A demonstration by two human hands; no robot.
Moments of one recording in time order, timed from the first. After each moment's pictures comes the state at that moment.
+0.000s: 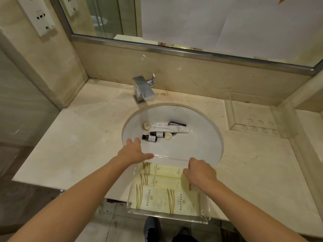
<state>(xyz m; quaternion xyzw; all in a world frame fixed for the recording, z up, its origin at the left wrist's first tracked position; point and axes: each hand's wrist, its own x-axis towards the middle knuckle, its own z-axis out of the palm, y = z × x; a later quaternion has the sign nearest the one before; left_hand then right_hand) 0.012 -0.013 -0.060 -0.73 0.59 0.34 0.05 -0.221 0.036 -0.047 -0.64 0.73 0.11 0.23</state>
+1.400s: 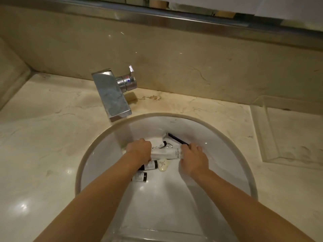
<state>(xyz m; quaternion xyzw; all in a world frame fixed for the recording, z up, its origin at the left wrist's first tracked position) -0.050 -0.217 -0.212 -0.65 0.70 0.19 0.23 -0.237 -0.183 -0.214 -0.69 0.69 0.09 0.18</state>
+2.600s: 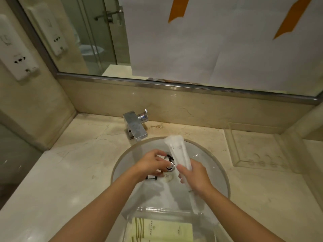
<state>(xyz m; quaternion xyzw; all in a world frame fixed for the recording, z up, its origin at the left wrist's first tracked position) -0.044 -0.123 -0.019 -0.57 0.45 0.65 -0.22 -0.217 -0.089 -0.034 -0.51 0.70 -0.25 0.43</state>
